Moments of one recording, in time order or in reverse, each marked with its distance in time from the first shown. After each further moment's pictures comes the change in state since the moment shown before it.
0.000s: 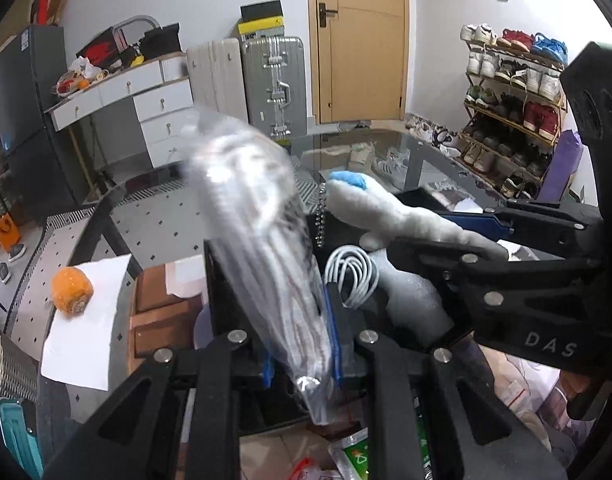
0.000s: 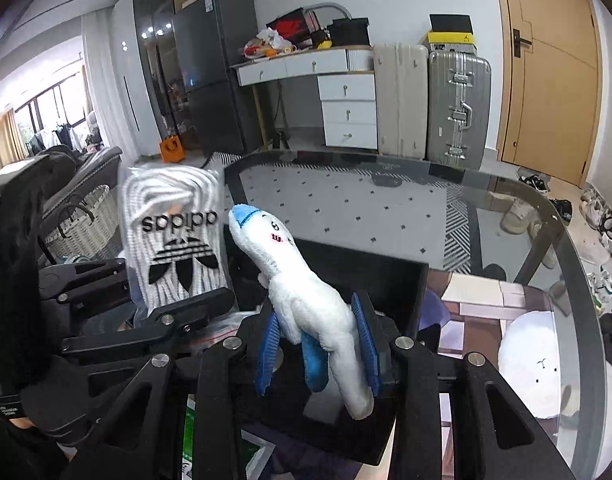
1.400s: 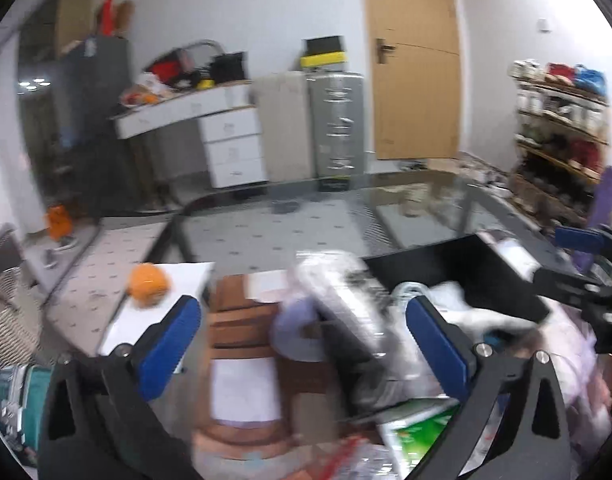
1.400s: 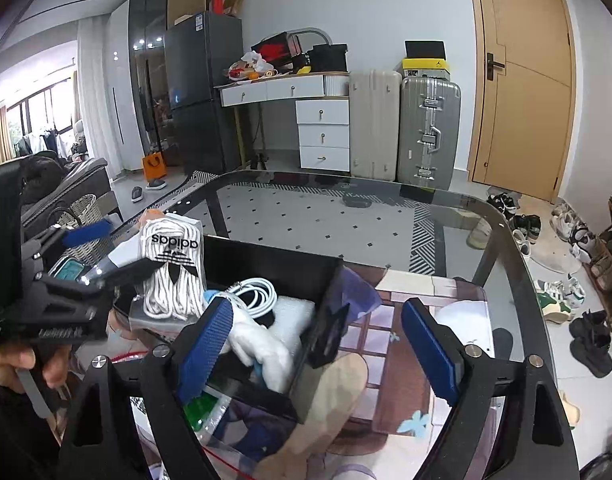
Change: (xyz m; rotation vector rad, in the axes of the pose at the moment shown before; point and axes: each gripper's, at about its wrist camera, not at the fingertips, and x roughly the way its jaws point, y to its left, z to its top) left arm -0.049 0.023 -0.015 -0.087 -0.125 0.174; right arm -0.065 -0.032 -0.030 -0.013 -0.104 -0.088
